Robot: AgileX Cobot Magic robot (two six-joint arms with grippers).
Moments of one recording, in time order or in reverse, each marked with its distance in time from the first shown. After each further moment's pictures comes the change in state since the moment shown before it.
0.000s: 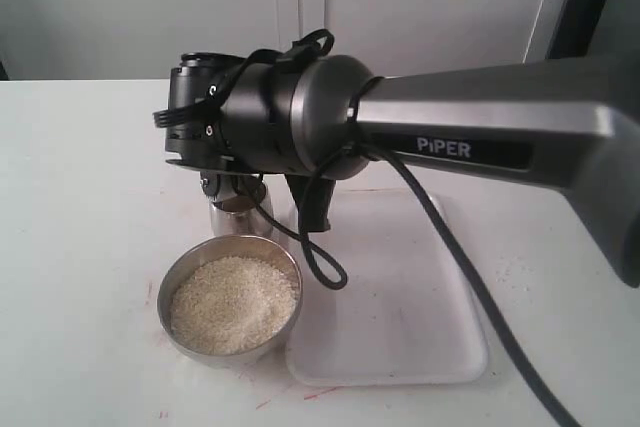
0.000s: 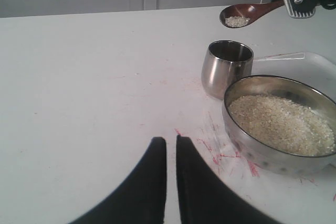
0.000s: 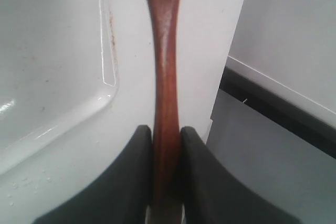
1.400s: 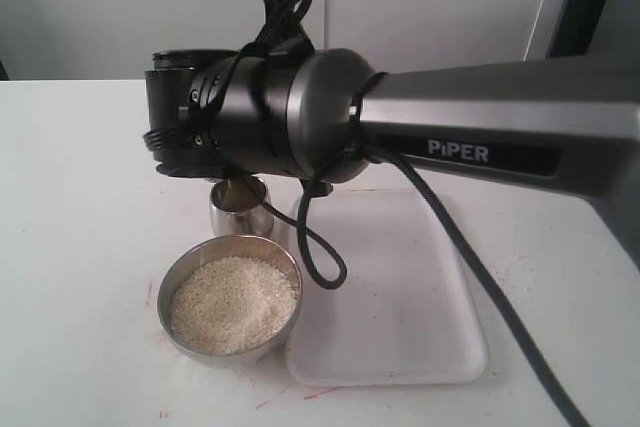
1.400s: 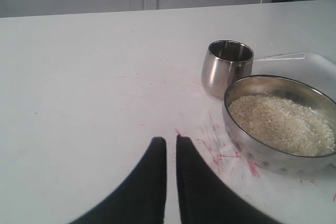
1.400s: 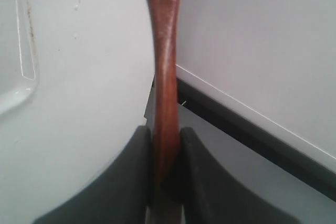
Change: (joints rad) left arm 0.000 0.000 0.000 0.000 0.000 0.000; right arm 0.034 -0.030 0.000 -0.196 0.000 -0.027
